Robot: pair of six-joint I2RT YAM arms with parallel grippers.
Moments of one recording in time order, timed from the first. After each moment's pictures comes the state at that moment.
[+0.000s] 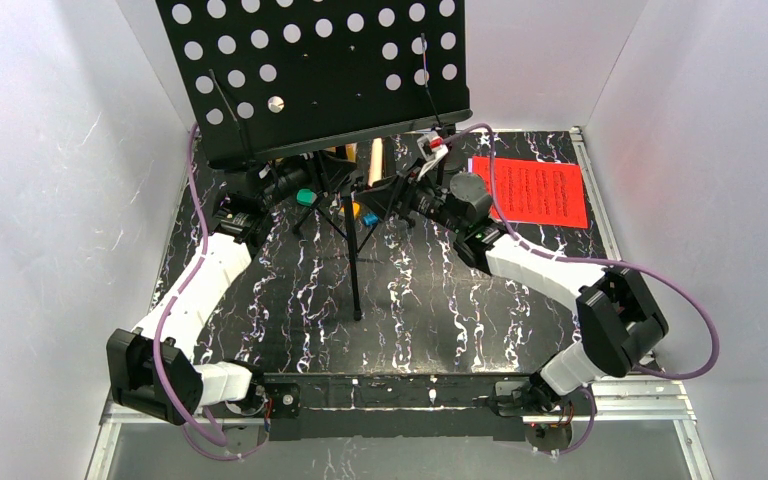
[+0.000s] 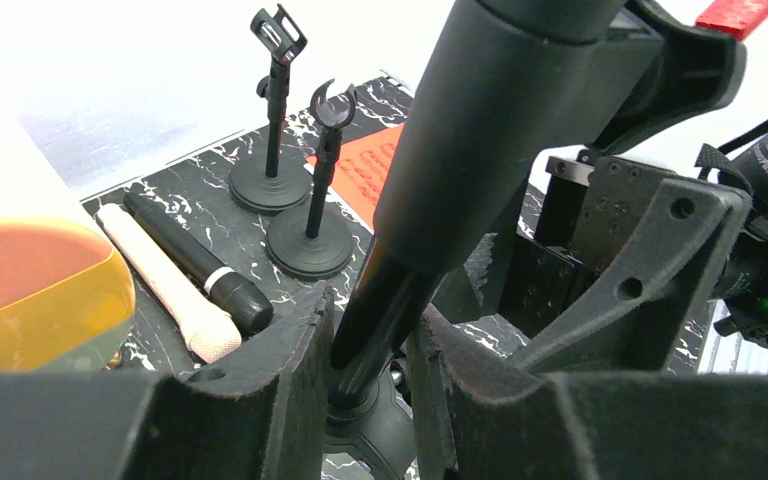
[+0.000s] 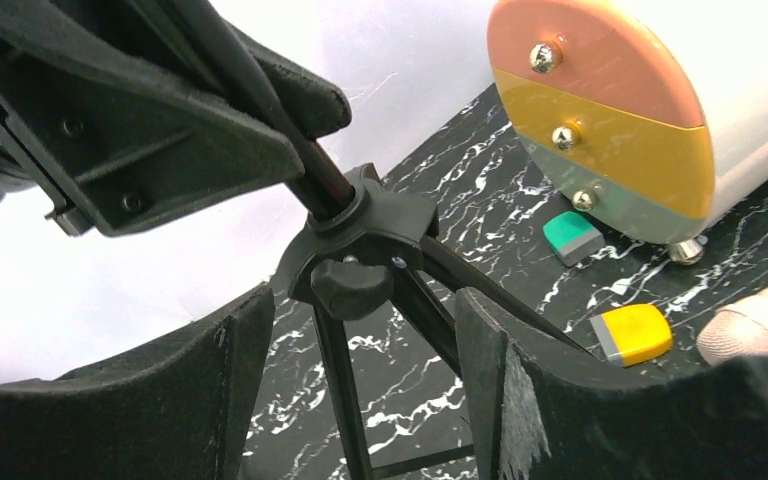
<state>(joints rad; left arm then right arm) -0.31 1.26 1.10 0.12 0.55 -0.23 0.71 1.52 0.99 0.64 -0.34 0.55</state>
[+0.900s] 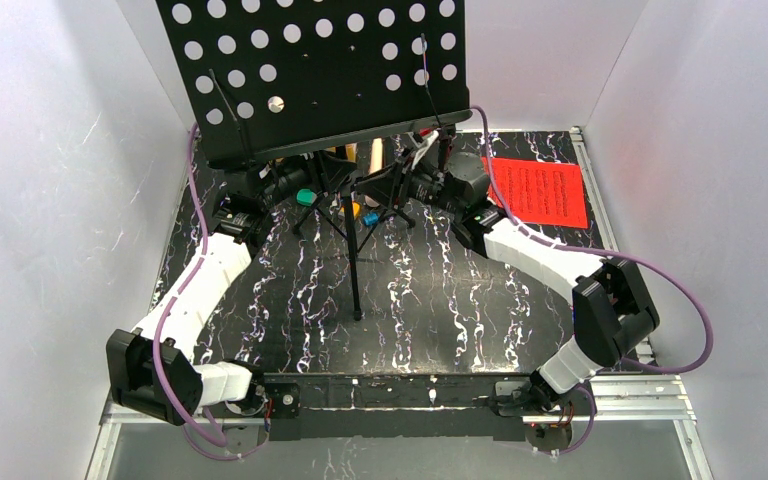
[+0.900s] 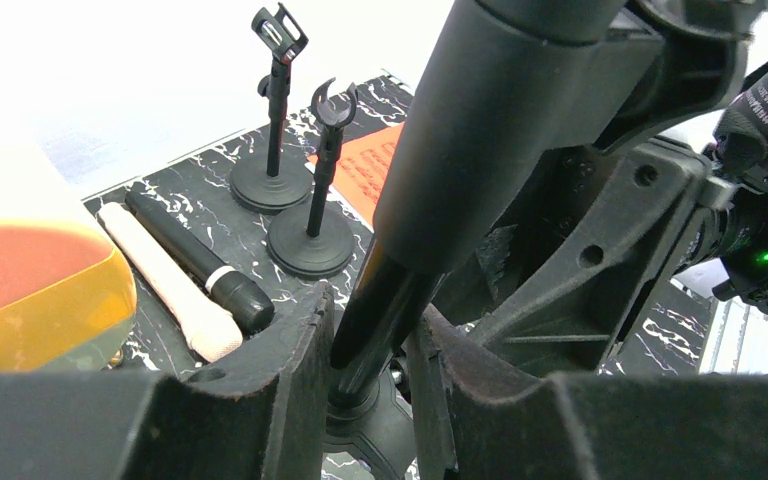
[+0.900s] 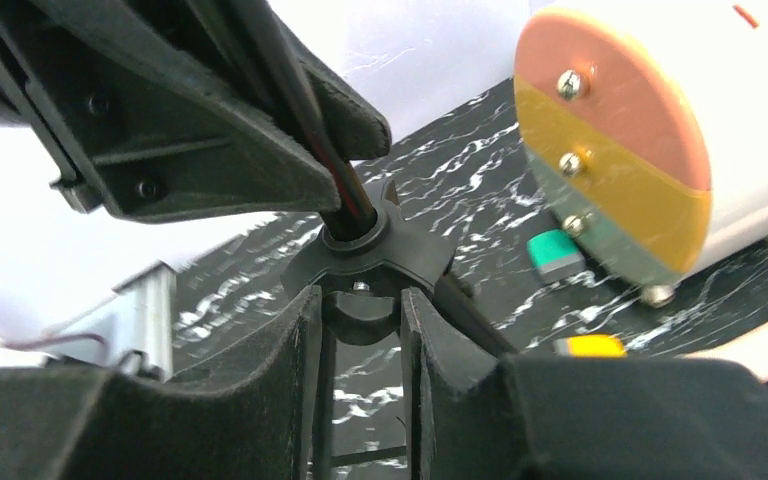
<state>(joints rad) -0.31 1.26 1.10 0.11 0.55 -0.22 0.68 1.56 1.11 0.54 -0.49 0.48</state>
